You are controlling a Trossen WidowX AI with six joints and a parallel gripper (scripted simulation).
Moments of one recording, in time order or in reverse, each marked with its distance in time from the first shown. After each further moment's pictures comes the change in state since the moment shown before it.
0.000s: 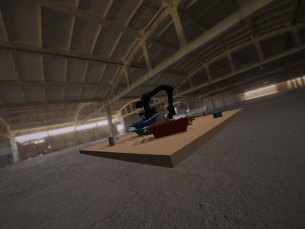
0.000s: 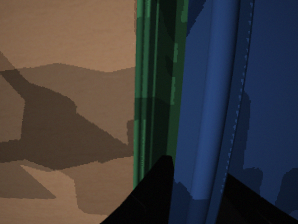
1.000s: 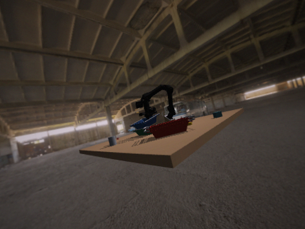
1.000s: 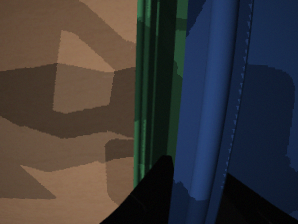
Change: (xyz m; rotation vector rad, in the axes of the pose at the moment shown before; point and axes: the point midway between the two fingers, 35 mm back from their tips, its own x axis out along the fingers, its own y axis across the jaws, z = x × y) arm 0.000 0.000 0.000 0.000 0.000 0.000
